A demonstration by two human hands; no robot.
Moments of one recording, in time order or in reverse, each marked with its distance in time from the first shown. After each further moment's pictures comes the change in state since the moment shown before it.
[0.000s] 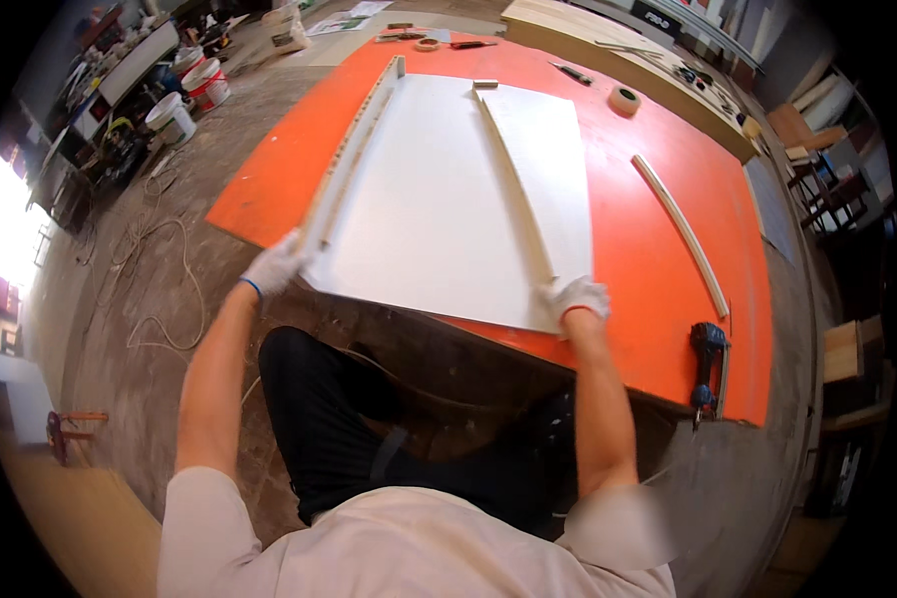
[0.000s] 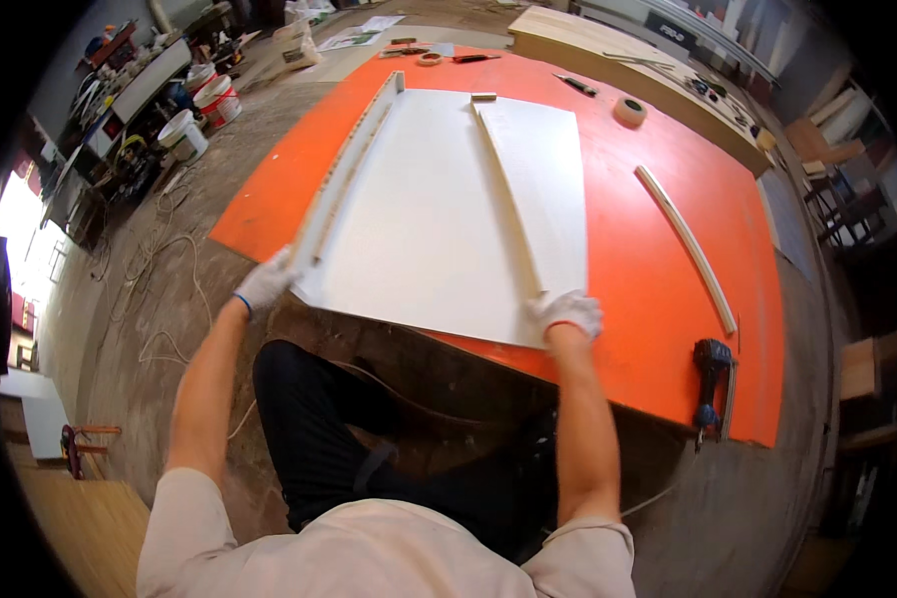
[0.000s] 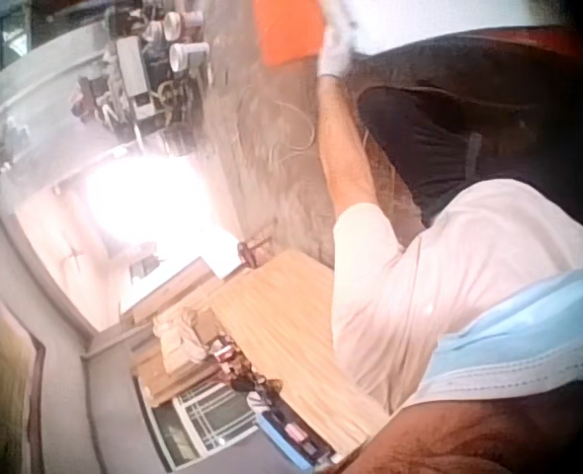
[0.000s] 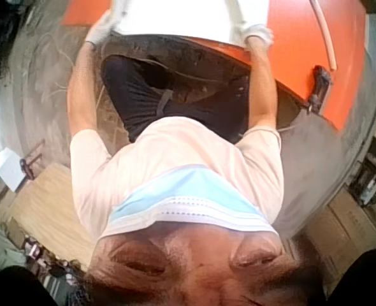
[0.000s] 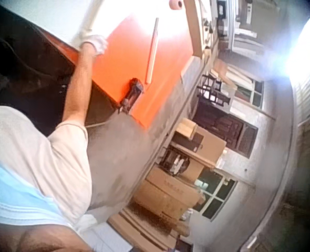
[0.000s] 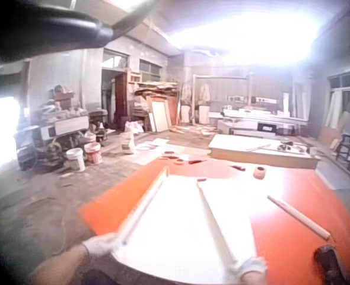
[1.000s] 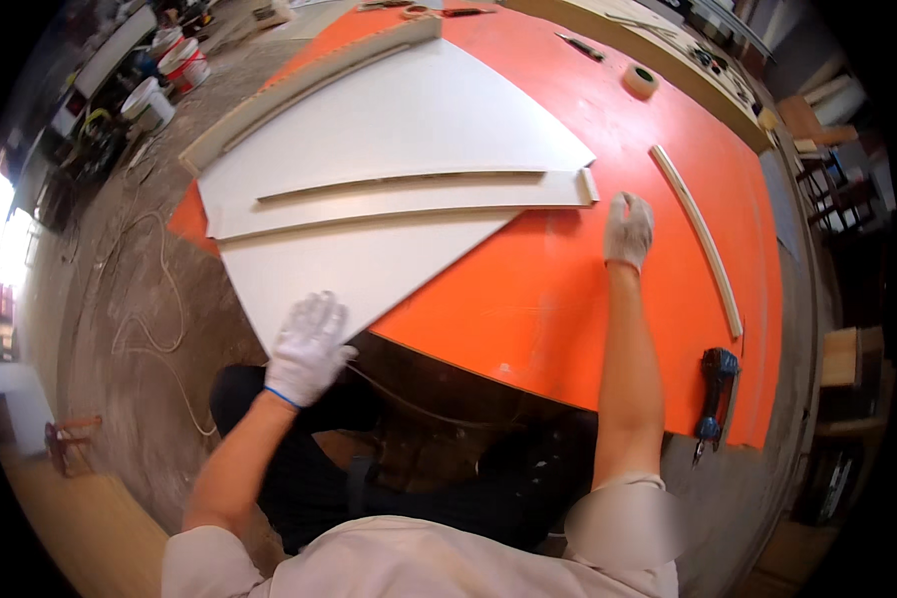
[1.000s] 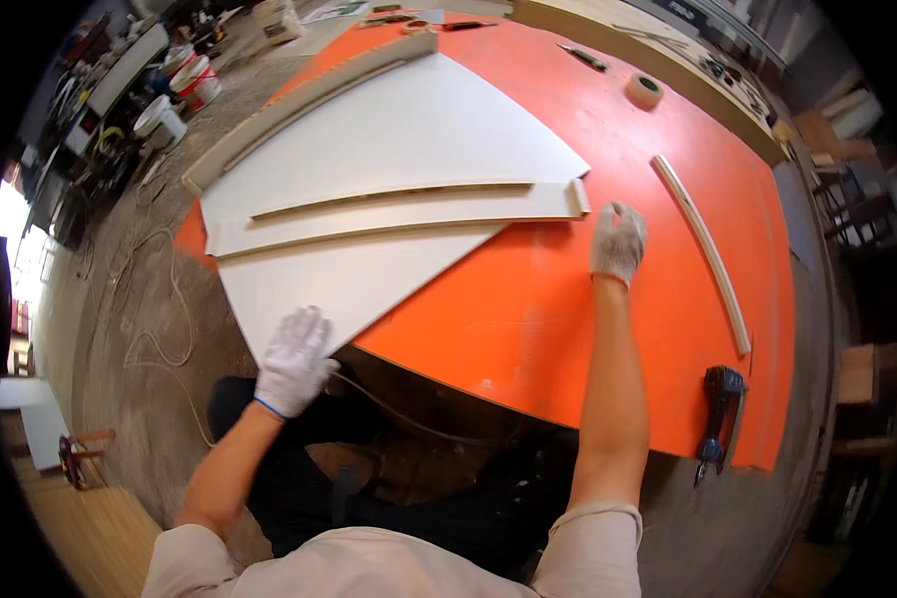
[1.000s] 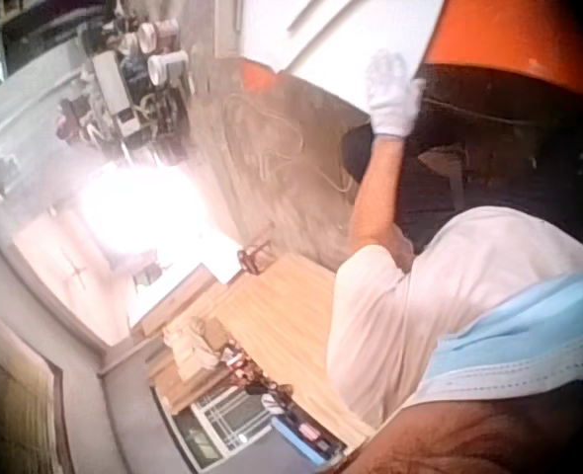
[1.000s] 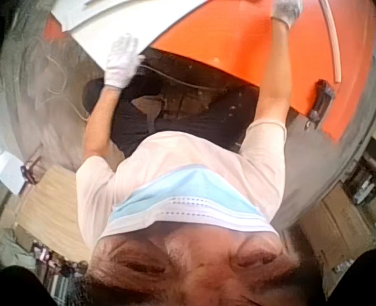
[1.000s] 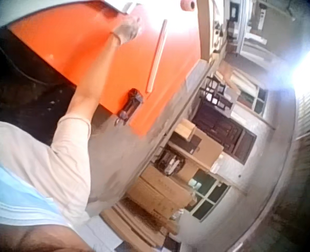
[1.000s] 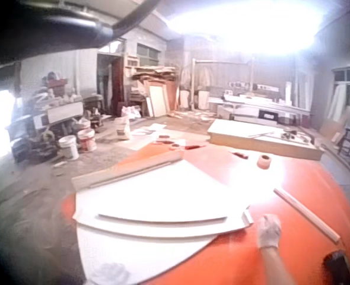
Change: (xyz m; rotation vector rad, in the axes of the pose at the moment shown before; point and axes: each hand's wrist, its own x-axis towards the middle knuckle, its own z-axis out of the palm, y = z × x) left_hand -0.063 0.077 0.147 0.778 0.164 0.360; right_hand 0.207 -0.015 -0.024 0.618 0.642 -0.461
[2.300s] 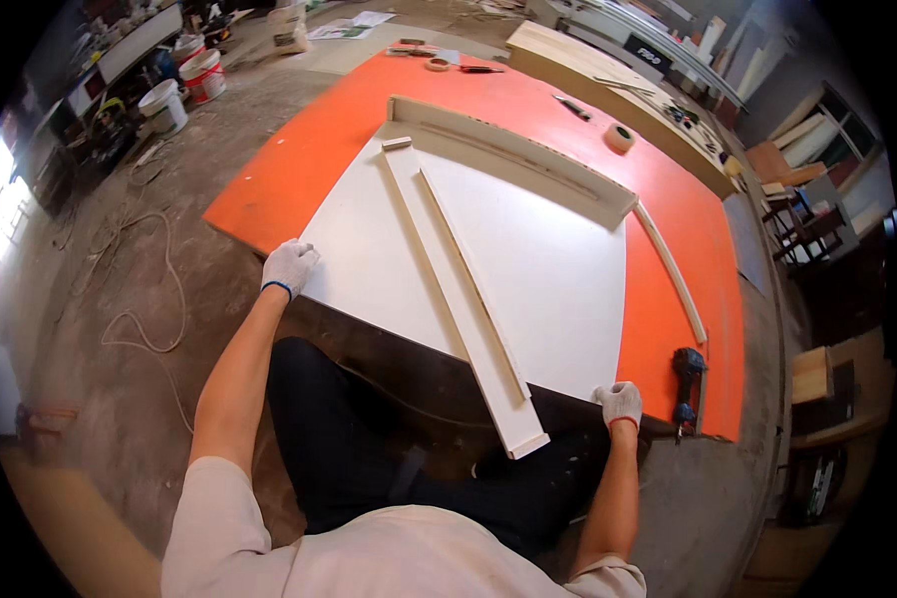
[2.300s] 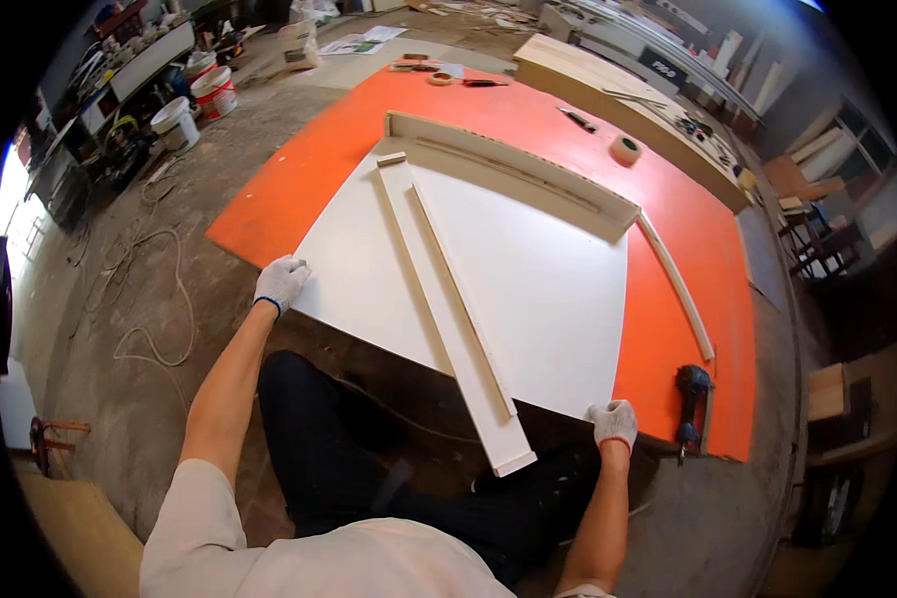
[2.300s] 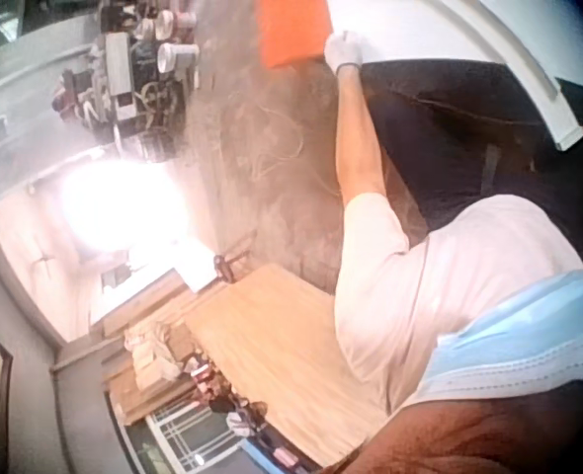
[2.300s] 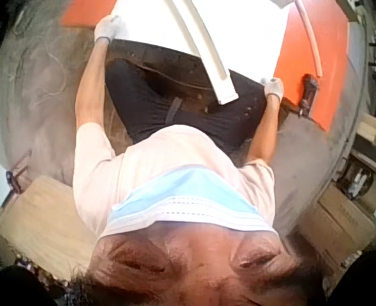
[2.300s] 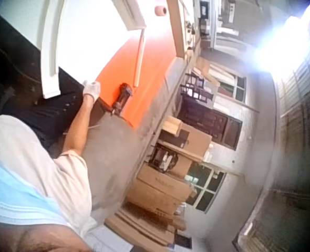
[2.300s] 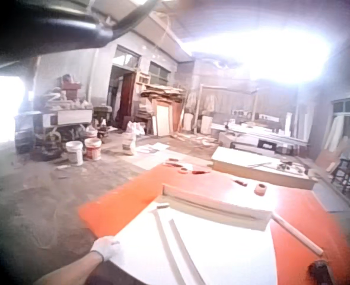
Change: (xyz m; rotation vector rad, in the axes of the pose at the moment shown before) left_hand 0.040 -0.179 -0.015 -0.280 0.121 -0.581; right_hand -0.272 0.025 -0.197 -0.416 -0.340 0.403
